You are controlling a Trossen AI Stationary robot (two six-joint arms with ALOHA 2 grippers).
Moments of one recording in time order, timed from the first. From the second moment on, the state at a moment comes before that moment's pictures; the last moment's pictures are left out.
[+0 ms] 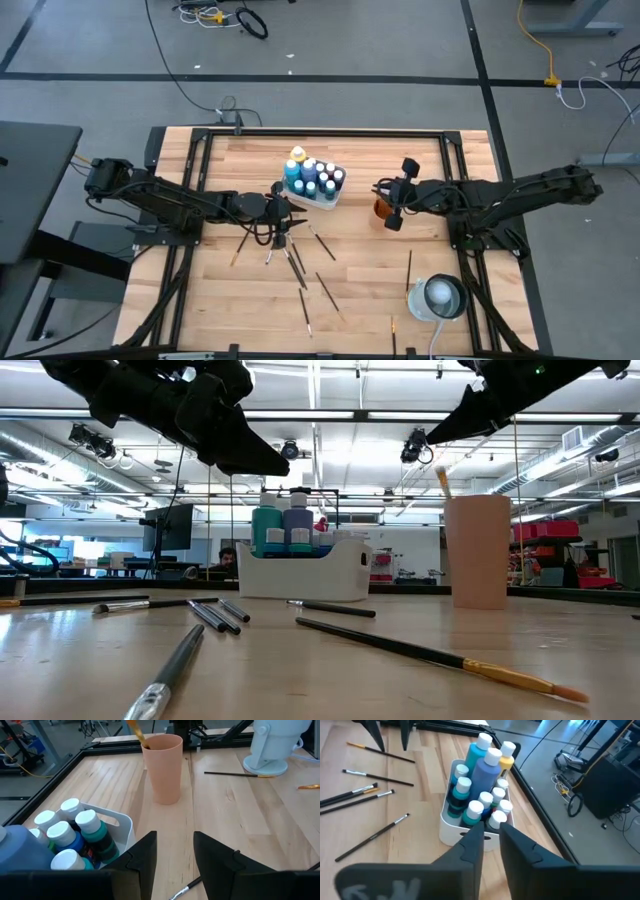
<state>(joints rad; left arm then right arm) -0.10 1.32 0.58 0.38 -0.25 0.01 0.09 0.97 0.68 -0.16 0.51 -0.09</state>
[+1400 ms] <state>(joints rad) -0.10 1.32 0.58 0.46 -0.25 -0.05 0.35 1.68 1.18 -0.47 -0.30 -0.60</state>
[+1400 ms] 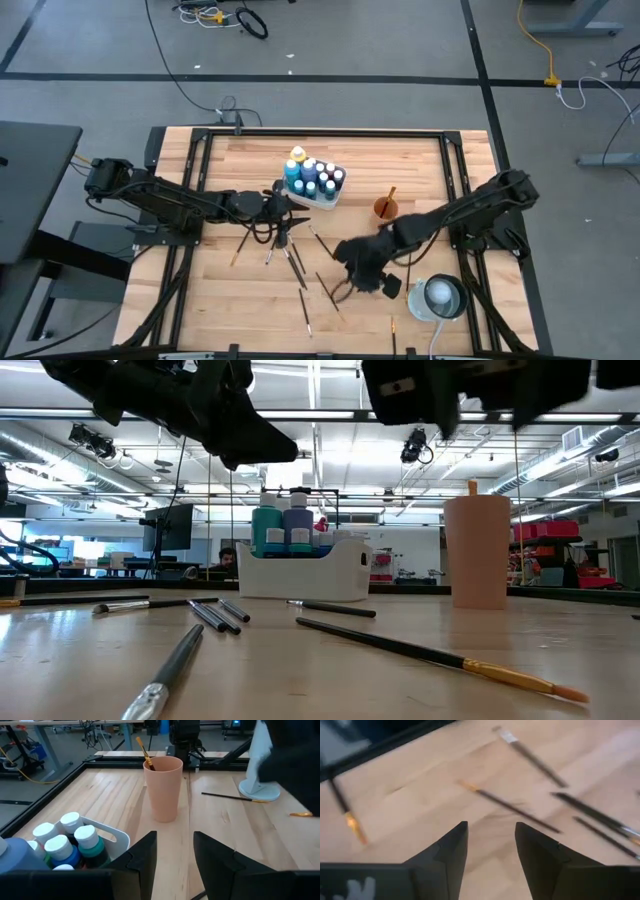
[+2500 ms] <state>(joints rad) -0.14 1.32 0.58 0.41 -0.24 -0.29 0.66 1.81 1.23 -0.67 -0.22 -0.65</state>
